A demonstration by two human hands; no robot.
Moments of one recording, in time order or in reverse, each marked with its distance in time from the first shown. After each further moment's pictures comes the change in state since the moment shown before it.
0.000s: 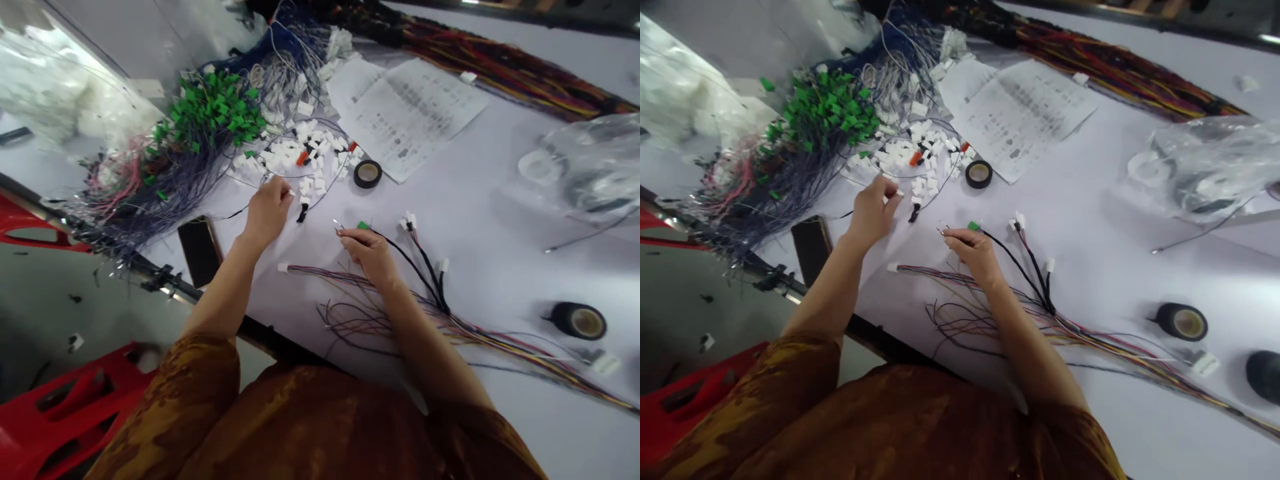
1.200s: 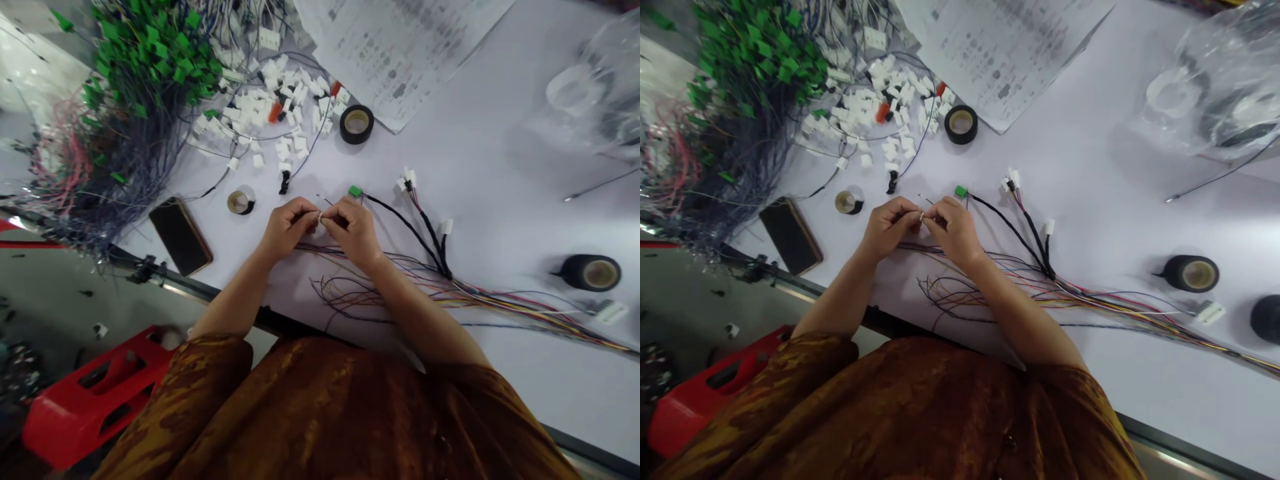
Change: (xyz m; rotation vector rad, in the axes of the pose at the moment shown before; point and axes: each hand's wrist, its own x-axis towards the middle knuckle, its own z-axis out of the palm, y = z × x) left_hand -0.069 0.012 0.045 -0.620 -0.333 -0.066; right_hand -0.006 0.003 0.010 -0.520 0.047 -0.422
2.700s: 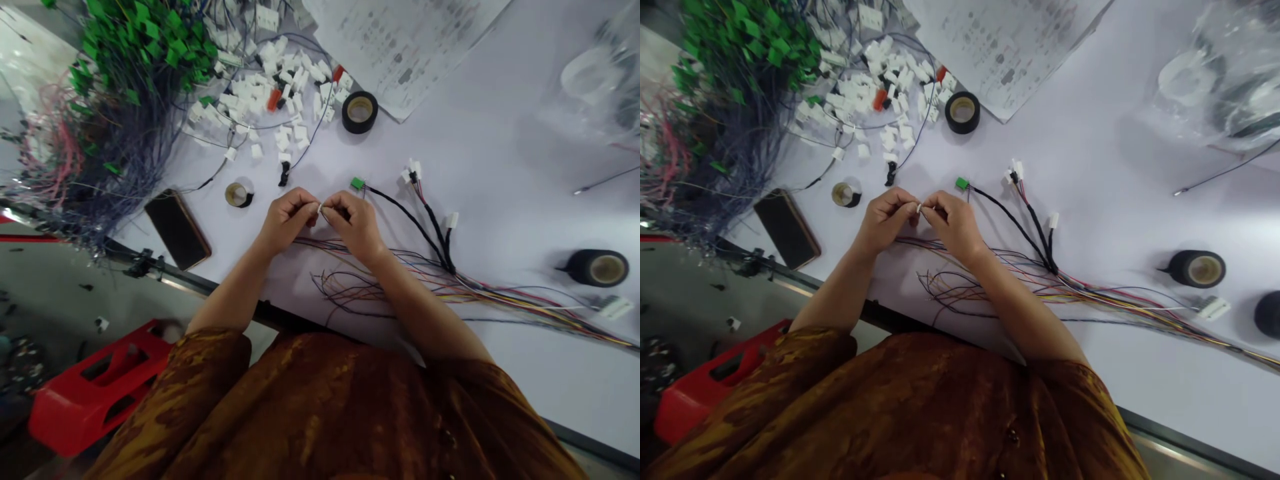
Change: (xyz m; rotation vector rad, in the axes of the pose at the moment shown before) left_hand -0.001 0.003 0.000 -0.074 0.007 -0.013; right_hand -0.002 0.001 0.004 0.041 -0.019 0.058
